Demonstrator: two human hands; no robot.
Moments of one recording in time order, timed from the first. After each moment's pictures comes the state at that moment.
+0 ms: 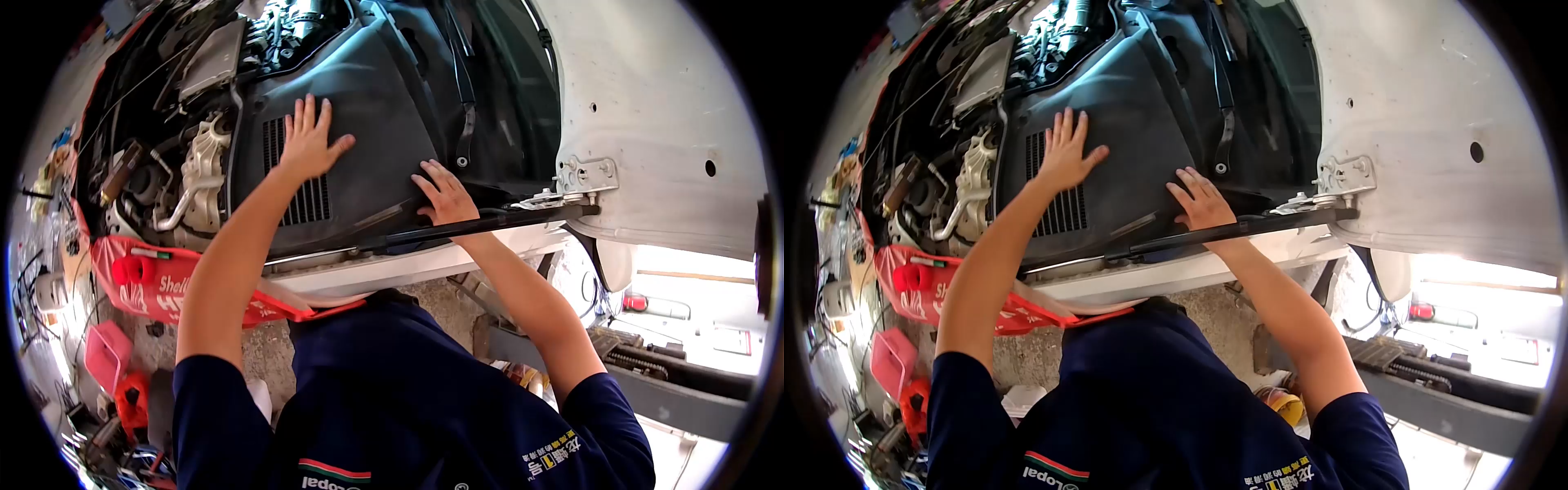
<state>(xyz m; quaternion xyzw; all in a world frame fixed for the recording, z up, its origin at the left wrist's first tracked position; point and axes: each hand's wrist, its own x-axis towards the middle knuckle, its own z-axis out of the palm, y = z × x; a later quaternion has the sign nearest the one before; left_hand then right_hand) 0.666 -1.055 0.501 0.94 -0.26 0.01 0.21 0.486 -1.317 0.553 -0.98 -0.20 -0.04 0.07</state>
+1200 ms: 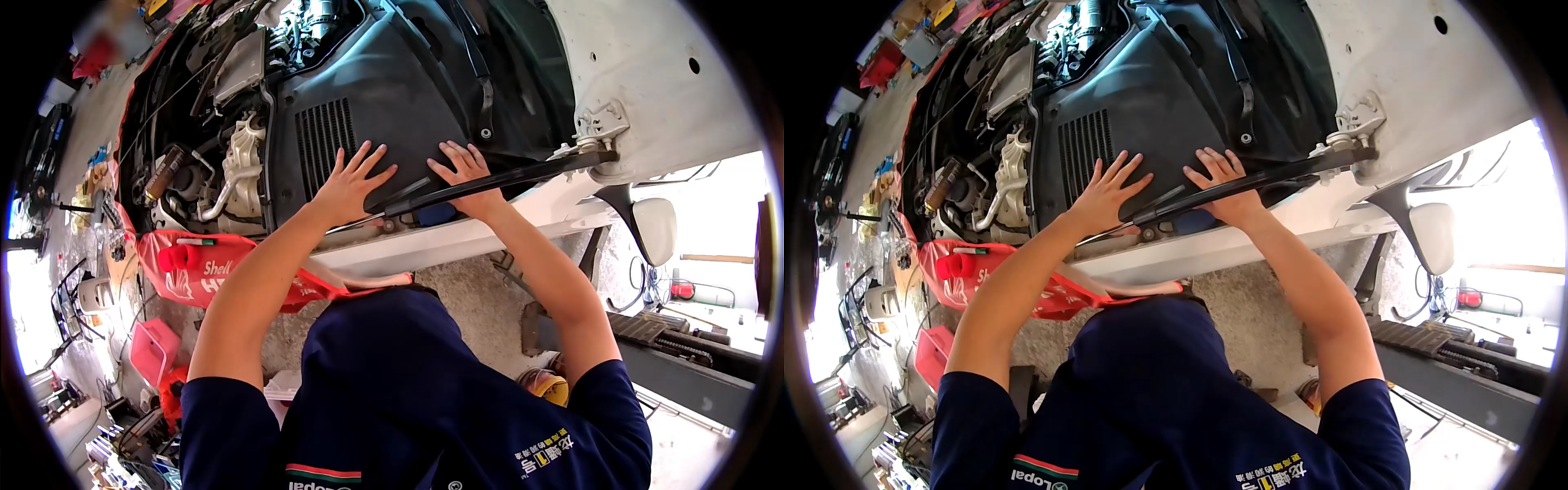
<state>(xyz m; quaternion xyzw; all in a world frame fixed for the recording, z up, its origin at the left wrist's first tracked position) 0.560 -1.022 0.534 0.85 -0.51 -0.07 0.09 0.466 -1.303 0.539 -0.97 -0.19 -0.11 -0.02</state>
